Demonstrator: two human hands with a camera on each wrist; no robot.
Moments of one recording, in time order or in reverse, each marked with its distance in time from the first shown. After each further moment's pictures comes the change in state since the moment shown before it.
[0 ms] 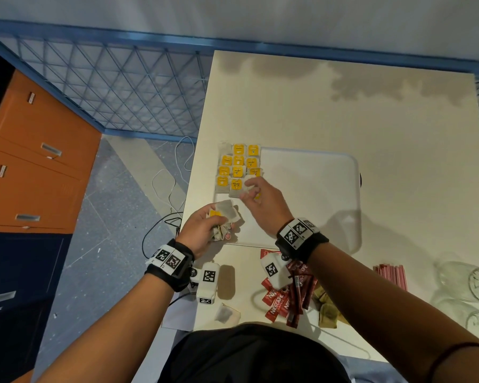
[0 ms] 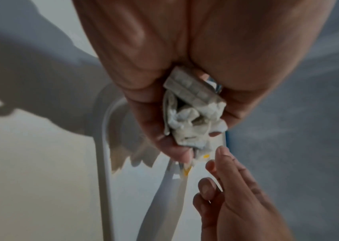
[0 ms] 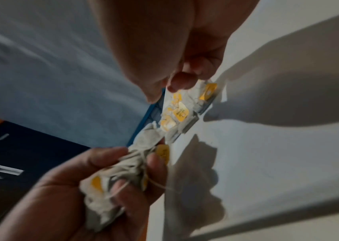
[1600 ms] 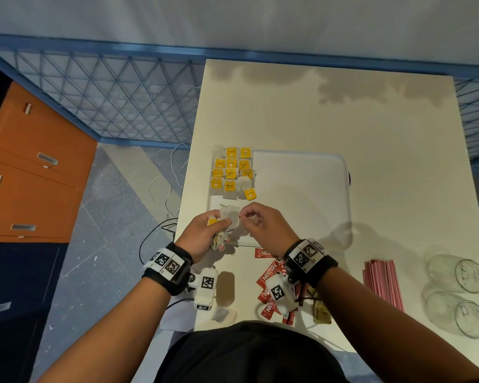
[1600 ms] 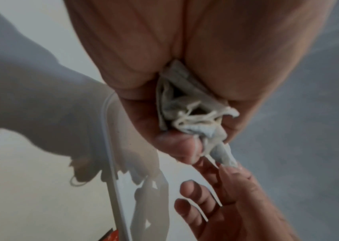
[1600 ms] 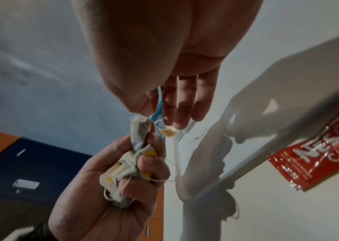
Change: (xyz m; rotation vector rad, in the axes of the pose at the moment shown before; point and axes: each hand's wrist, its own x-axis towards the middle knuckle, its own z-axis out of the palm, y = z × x) left_hand -0.004 -0.011 0.005 0.173 -0.070 0.030; right_hand -0.057 0.000 -0.014 0.127 -0.148 -0.017
